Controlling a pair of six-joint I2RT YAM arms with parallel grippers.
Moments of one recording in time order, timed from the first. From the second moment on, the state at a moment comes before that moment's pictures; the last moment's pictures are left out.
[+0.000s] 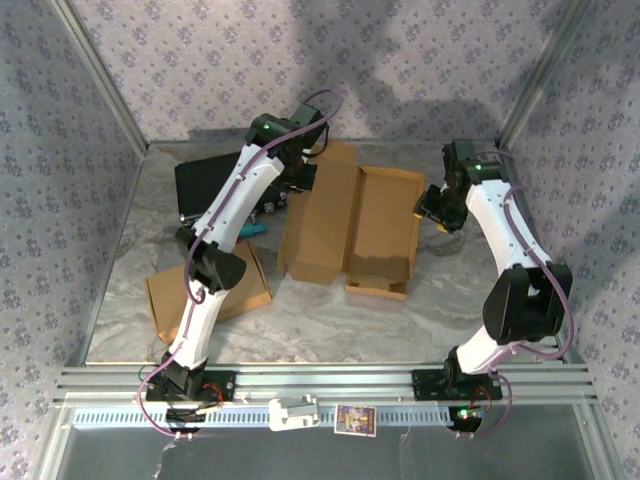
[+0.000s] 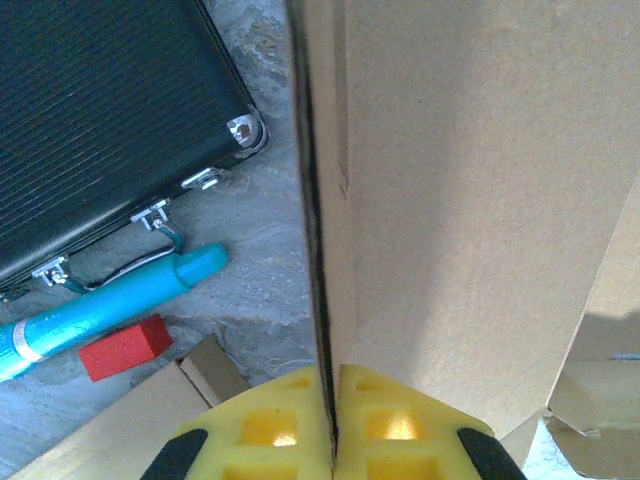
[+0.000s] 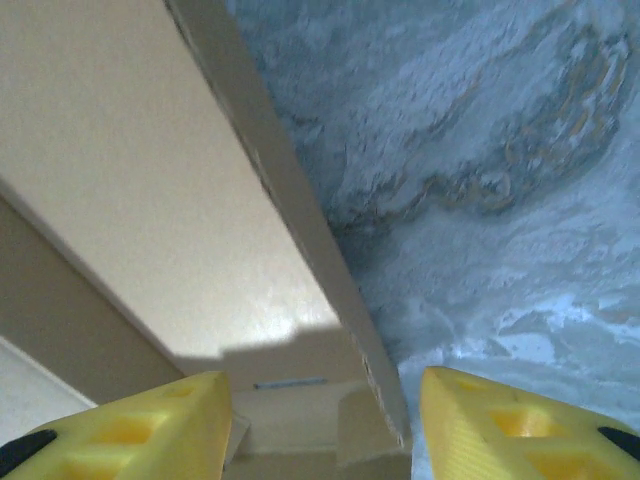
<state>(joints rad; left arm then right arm) -0.64 2.27 2.69 -1.66 -0.21 -0.37 0.08 1.61 1.49 -1.11 -0.11 0.55</state>
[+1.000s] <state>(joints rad) -0.79 2.36 2.75 -1.49 -0.62 -0.01 0.22 1.50 1.32 -0.68 -0.02 -0.31</state>
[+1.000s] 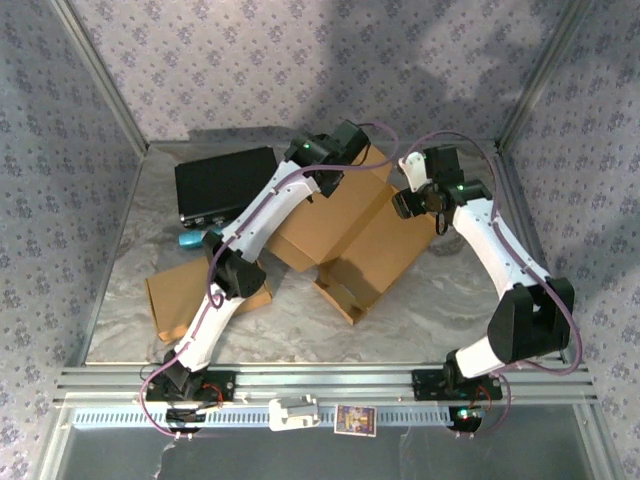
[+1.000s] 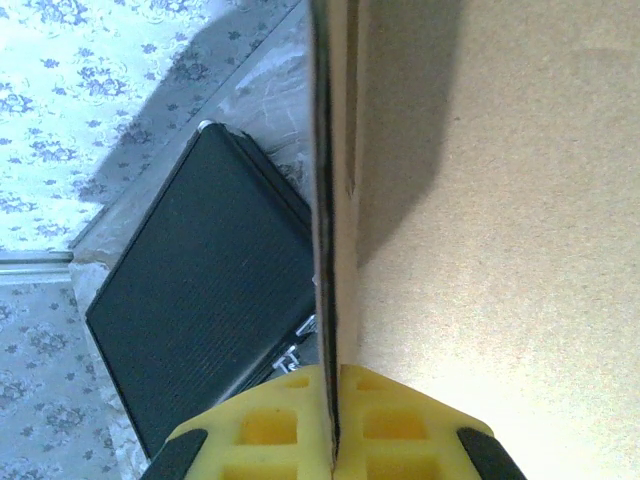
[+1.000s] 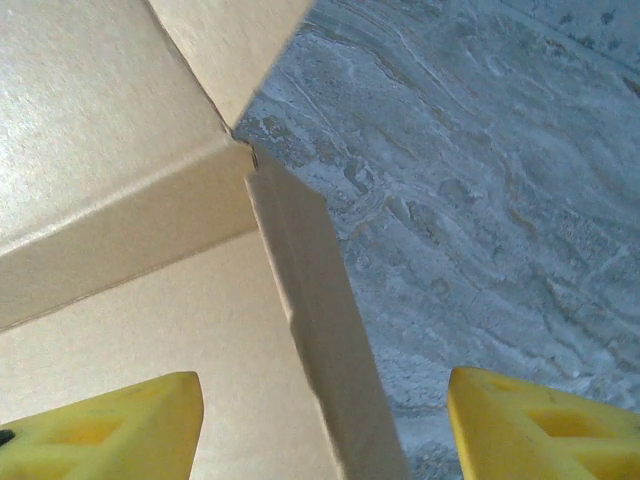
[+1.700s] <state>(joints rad) -0.80 2.36 2.74 -1.46 -0.63 0.00 0.26 1.56 1.29 -0.76 0.22 -0.31</state>
